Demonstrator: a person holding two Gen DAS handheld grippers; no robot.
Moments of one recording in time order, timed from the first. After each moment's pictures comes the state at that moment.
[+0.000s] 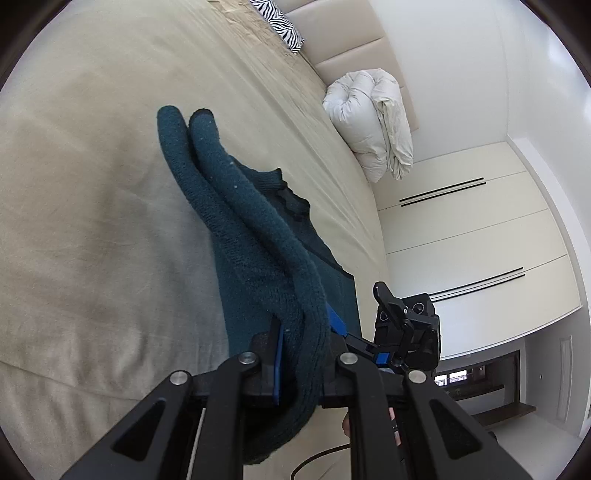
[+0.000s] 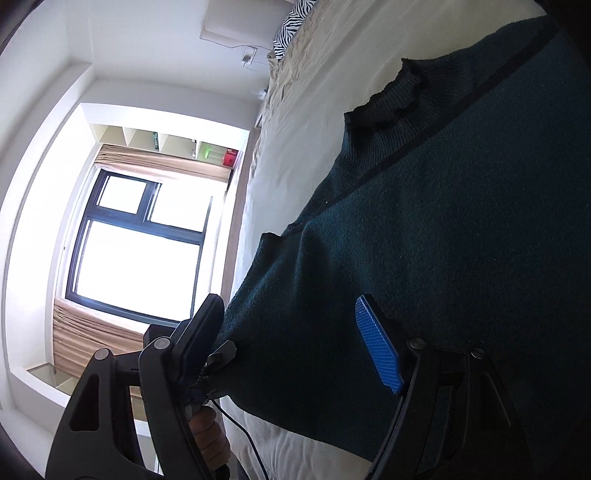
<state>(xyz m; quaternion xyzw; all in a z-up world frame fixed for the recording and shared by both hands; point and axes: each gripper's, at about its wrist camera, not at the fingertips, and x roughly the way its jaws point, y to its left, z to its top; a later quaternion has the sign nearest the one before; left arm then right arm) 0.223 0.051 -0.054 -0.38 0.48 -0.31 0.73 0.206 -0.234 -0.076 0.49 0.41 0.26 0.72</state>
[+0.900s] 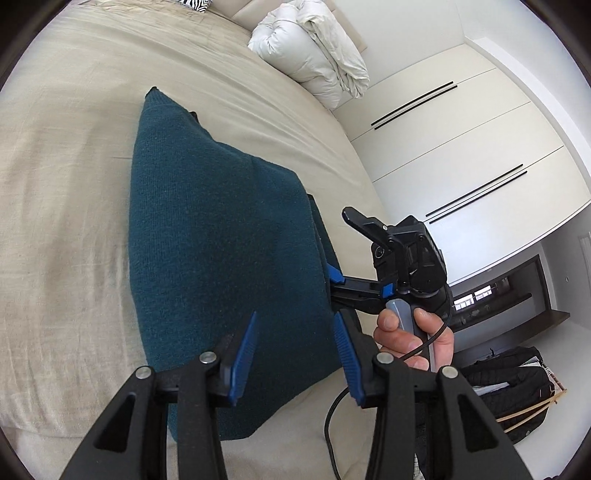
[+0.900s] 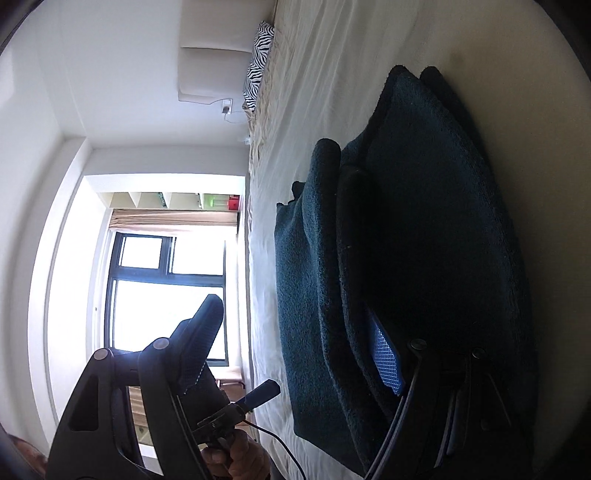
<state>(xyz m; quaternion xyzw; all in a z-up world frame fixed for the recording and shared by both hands) 0.214 -0.119 -0.070 -0.25 0.49 -0.39 0.74 0.184 -0.423 -0.093 0.53 0.42 0.20 0.71</state>
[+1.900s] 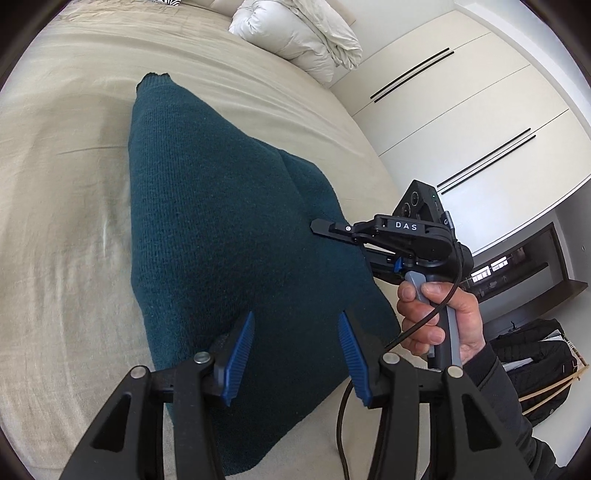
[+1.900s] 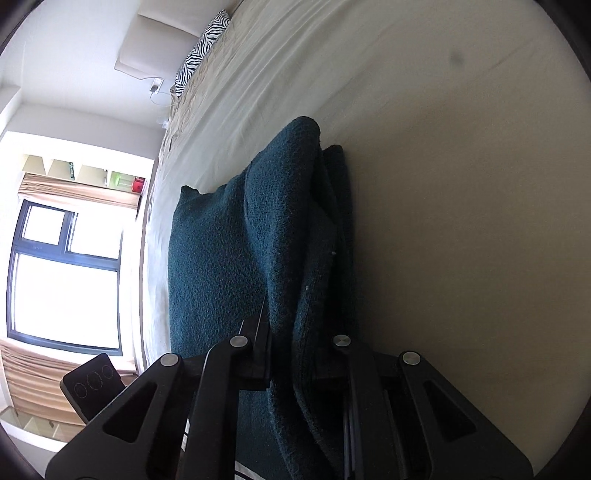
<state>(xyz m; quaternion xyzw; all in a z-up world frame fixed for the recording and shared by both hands) 0.216 -0.173 -0.089 -0.18 0.51 -0.40 0.74 0.183 -0.505 -0.081 0.44 0.50 0.09 0.74</state>
